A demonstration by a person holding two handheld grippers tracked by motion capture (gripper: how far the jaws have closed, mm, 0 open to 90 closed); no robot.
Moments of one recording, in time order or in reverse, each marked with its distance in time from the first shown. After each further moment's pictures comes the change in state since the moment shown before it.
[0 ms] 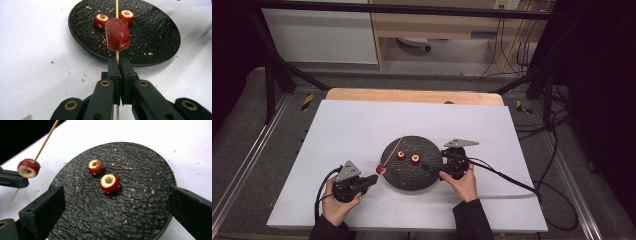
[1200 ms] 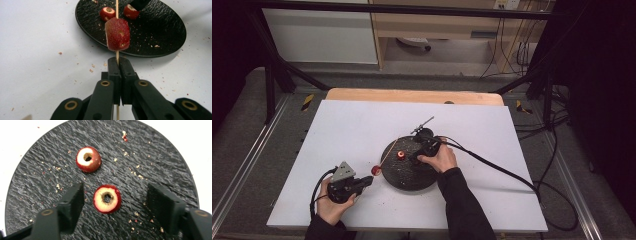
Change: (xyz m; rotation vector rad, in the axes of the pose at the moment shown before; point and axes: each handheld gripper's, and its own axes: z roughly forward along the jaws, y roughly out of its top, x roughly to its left) left arm 0.010 -0.008 -0.004 0.012 0.002 -0.006; right arm 0.015 0.062 0.075 0.465 -0.083 -0.182
